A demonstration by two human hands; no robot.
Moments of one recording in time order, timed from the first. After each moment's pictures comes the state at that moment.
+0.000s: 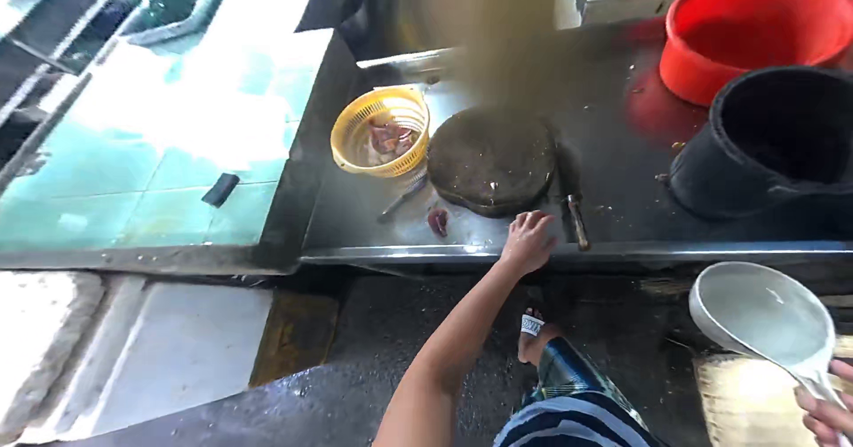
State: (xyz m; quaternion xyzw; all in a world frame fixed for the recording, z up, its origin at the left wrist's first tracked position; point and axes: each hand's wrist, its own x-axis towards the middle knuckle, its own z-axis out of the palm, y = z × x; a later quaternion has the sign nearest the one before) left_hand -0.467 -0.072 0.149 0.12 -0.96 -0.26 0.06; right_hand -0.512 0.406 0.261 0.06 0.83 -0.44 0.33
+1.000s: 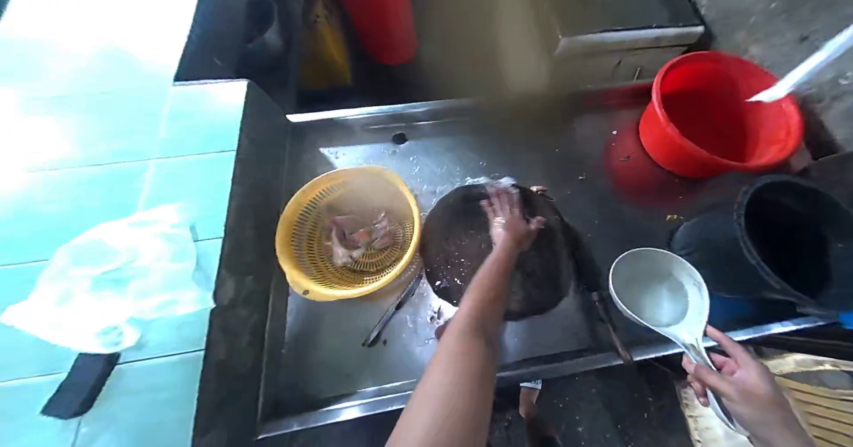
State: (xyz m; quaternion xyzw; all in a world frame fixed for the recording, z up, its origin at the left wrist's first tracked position) left_hand -0.697 -0.310 0.100 0.19 -0.97 -0.16 0.05; right_hand -0.589 0.086 0.280 0.08 0.83 -0.50 0.24
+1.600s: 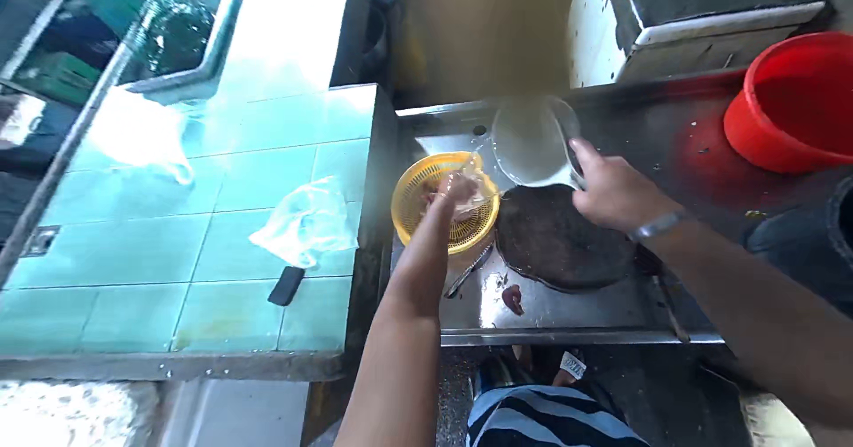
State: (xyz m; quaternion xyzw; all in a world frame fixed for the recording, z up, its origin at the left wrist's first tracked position) left_hand -0.531 -0.554 0.272 0.38 -0.80 -0.46 -0.06; right_hand -0.609 -0.262 0.455 -0.35 0.90 -0.16 0.21
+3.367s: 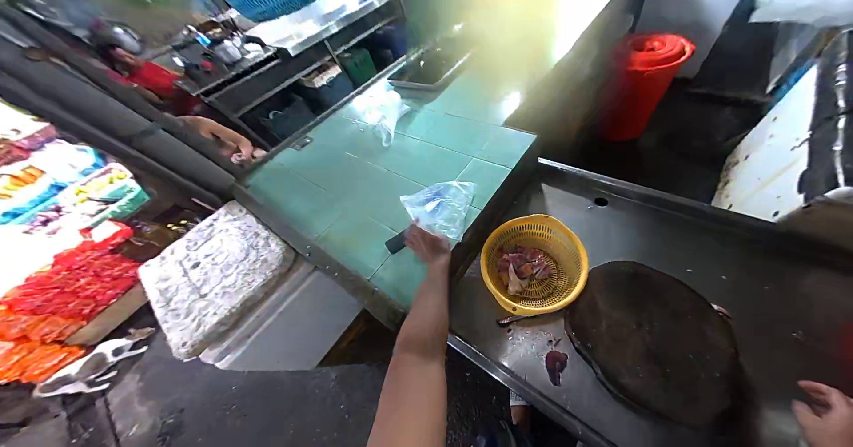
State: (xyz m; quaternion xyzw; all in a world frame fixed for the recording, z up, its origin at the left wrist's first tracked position) left_hand -0.265 -0.598 0.293 0.73 -0.62 -0.10 0.27; right_hand -0.749 -0.073 0.238 -0.27 0.93 -0.21 0.16
